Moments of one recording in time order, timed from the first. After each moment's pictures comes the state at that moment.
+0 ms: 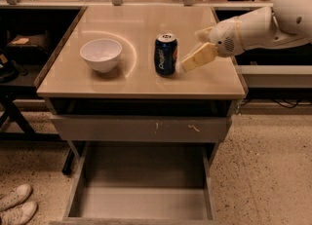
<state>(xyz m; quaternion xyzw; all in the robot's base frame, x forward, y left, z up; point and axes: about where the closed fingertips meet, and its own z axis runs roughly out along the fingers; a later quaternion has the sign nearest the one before) 0.632 -0.101 0.902 -0.46 0.73 0.29 0.41</state>
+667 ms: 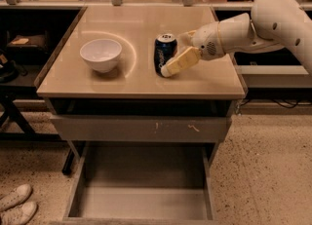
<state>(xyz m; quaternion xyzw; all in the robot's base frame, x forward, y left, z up) 0.641 -0.056 0.889 -0.48 0.70 0.32 0.41</state>
